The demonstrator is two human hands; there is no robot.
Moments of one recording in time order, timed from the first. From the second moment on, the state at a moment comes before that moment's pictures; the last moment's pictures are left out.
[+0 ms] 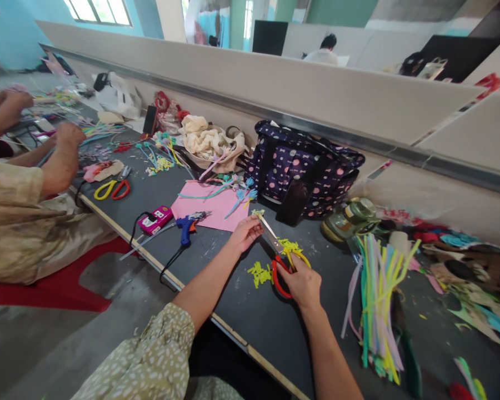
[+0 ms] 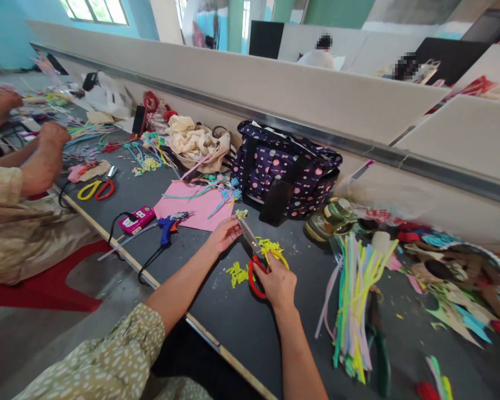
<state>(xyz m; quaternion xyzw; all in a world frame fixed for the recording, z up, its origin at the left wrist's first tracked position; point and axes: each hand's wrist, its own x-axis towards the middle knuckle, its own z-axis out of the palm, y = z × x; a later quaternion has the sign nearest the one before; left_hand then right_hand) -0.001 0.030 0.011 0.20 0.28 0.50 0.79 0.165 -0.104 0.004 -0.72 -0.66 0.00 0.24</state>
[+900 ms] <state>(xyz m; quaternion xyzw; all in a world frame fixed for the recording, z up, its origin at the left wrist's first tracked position) -0.004 0.036 0.001 0.17 0.27 0.52 0.79 0.163 -0.098 0.008 -0.76 -0.63 -0.01 0.18</state>
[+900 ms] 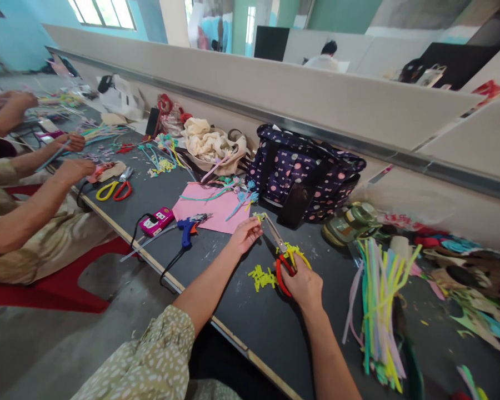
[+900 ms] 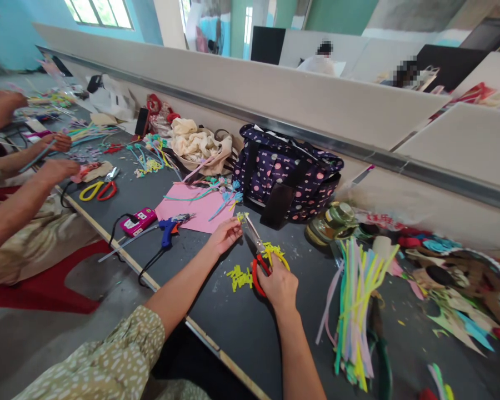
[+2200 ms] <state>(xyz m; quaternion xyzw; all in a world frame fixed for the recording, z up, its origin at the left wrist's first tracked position) -0.005 0.037 0.000 0.20 0.27 0.51 0.79 0.167 -0.103 0.002 -0.73 -0.65 0.01 0.20</state>
